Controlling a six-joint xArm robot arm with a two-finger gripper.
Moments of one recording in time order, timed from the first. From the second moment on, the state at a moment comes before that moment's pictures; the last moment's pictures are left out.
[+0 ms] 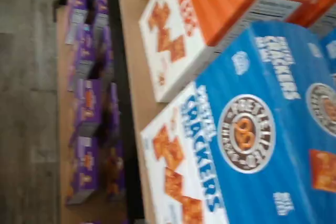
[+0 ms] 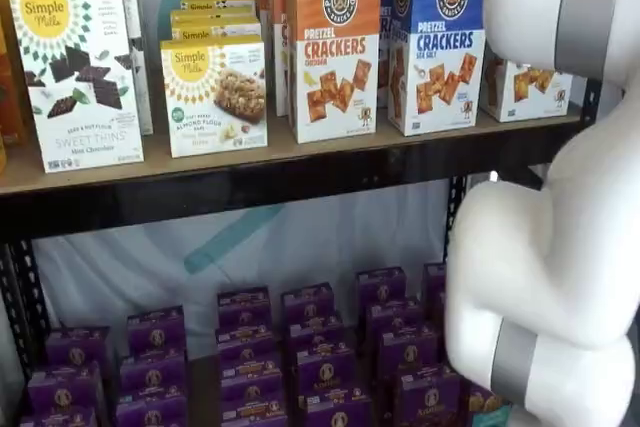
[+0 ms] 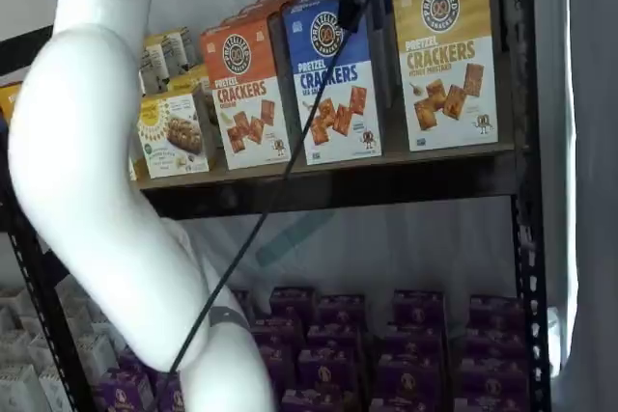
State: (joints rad) arm -0.89 -0.38 -1.50 0.70 1.82 -2.14
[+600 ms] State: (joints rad) arm -0.79 -0.36 -1.47 0.66 1.50 -2.19
